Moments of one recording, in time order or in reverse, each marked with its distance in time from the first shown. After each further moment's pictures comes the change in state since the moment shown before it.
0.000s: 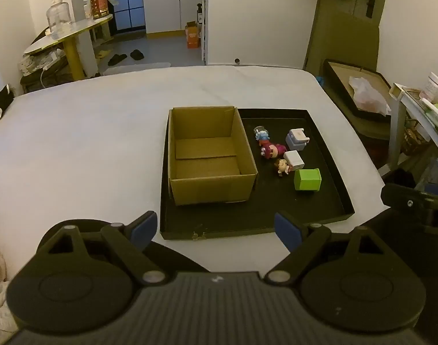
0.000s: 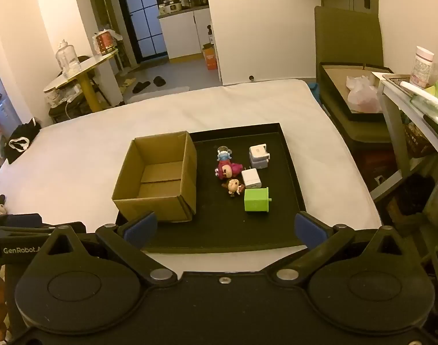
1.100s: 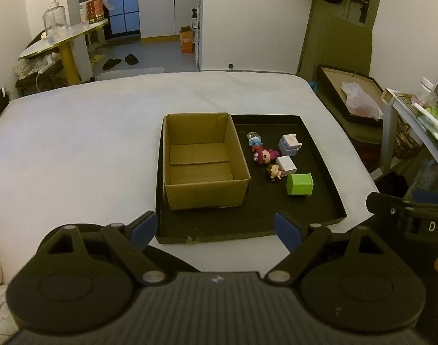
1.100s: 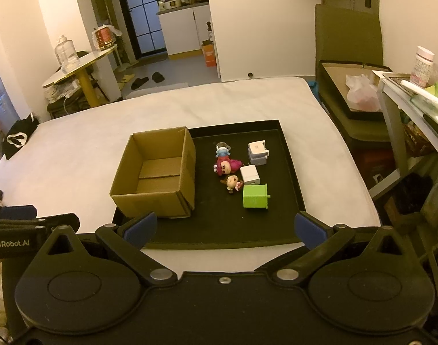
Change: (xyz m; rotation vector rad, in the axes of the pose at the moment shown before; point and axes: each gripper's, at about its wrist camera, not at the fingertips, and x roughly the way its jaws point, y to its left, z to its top) left arm -0.006 0.000 0.000 0.003 -0.028 -0.023; right arm 0.001 0.004 0.002 -0.007 0.031 -0.007
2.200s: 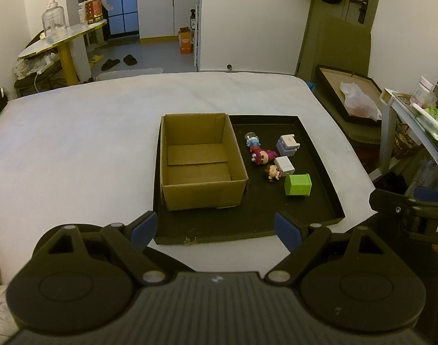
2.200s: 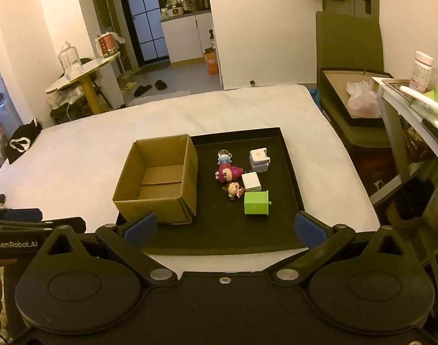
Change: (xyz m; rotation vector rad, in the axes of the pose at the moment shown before) left arm 0.001 -0.001 0.000 0.001 -0.004 -0.008; right arm -0.004 -0.003 -0.003 -0.004 -0.043 0.013
